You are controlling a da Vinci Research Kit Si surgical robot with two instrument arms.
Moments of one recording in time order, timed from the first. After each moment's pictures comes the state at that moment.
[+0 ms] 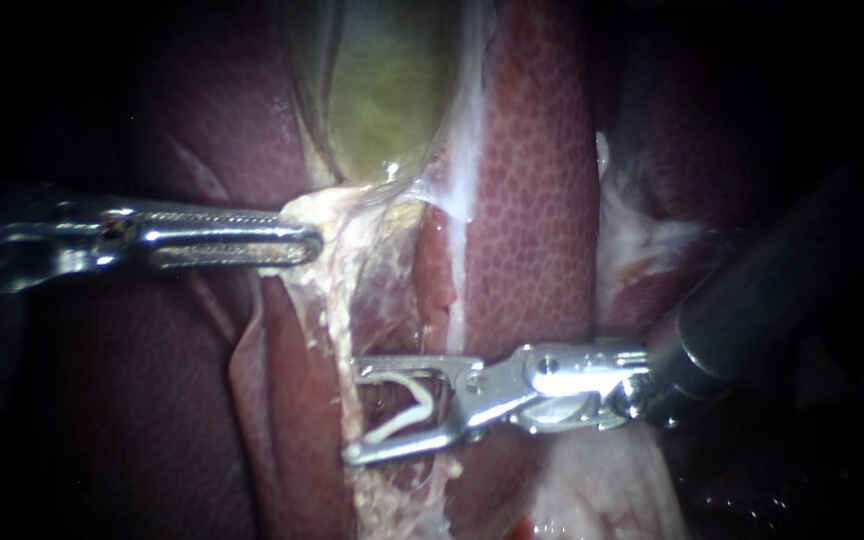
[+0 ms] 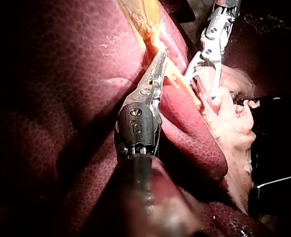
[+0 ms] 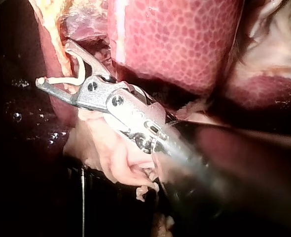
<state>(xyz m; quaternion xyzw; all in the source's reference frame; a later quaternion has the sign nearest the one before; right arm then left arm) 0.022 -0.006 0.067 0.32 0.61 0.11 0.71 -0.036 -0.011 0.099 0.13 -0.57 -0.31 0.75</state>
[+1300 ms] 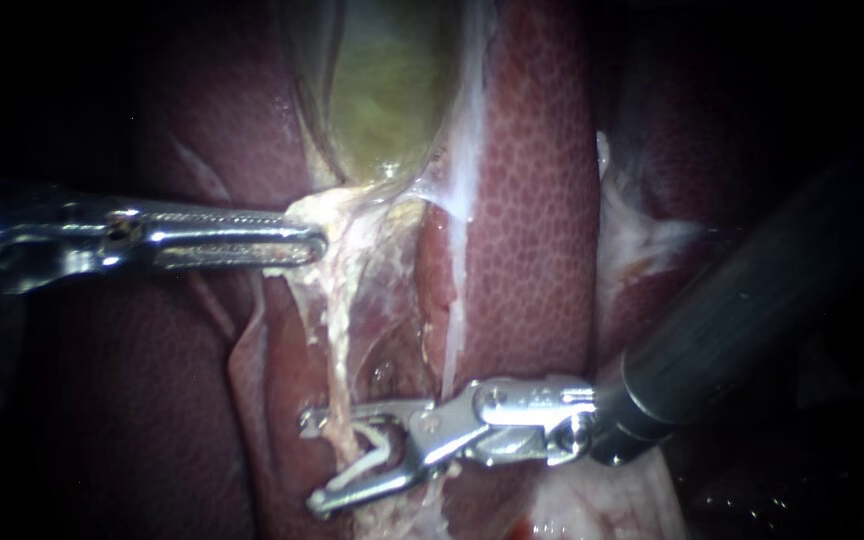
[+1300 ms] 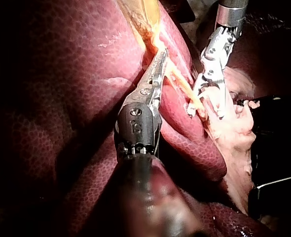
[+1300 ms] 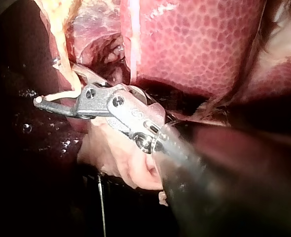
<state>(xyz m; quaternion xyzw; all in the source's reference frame) 0.025 -0.008 0.069 0.41 0.58 0.12 0.69 -0.037 -0.011 0.099 0.13 -0.57 -0.31 0.75</state>
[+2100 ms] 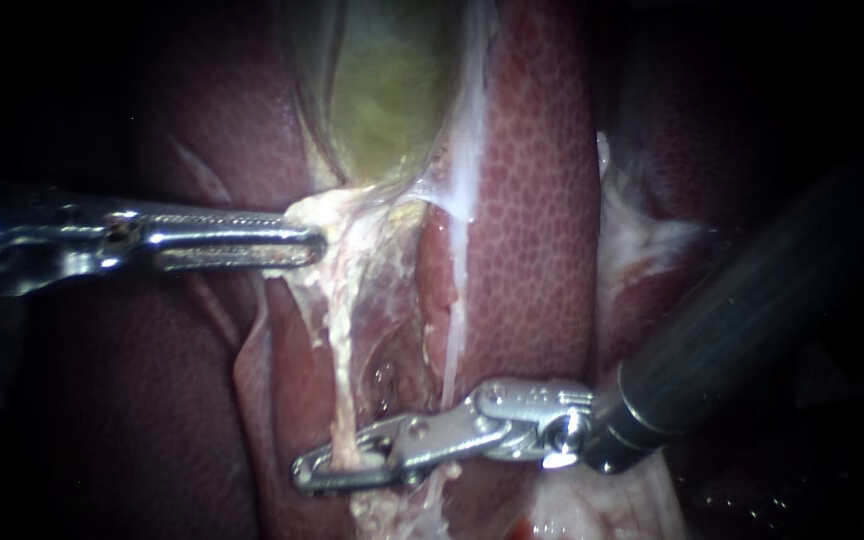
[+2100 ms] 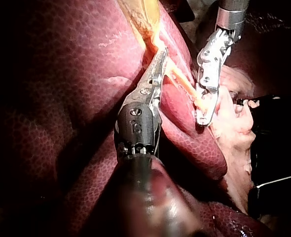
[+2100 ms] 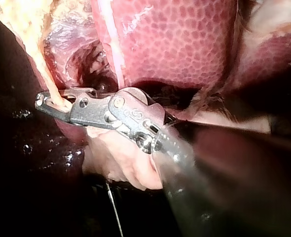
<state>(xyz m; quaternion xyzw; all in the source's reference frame) 0.025 -0.009 0.071 0.42 0.57 0.12 0.70 -0.037 -0.011 0.099 0.13 -0.57 -0.31 0.75</state>
